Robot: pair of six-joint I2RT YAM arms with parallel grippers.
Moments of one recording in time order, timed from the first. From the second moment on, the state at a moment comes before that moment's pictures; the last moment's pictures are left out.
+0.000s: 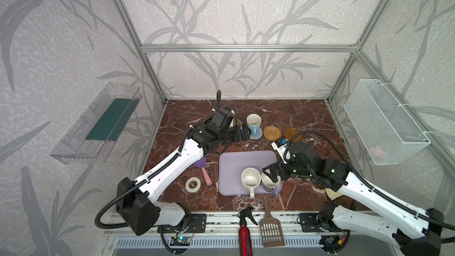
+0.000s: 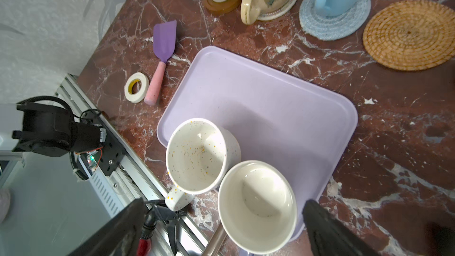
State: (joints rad) left arm -0.62 1.32 1.23 -0.63 0.14 -0.71; right arm 0.89 0.96 0.87 -0.70 -0.09 0.43
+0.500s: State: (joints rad) left arm -0.56 1.07 0.99 -0.65 0.28 -0.72; right arm 1.23 1.12 0.91 -0.71 0.14 0.56
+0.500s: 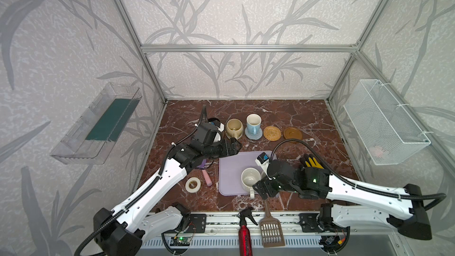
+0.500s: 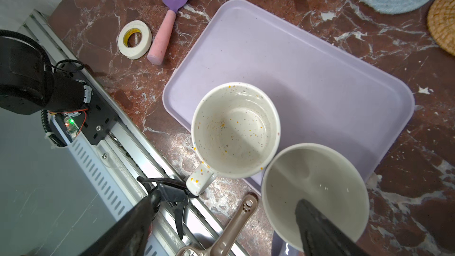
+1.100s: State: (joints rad) left arm -0.56 1.00 0.85 -0.65 0.34 -0.77; right arm 1.37 1.29 0.92 -0.64 0.21 0.73
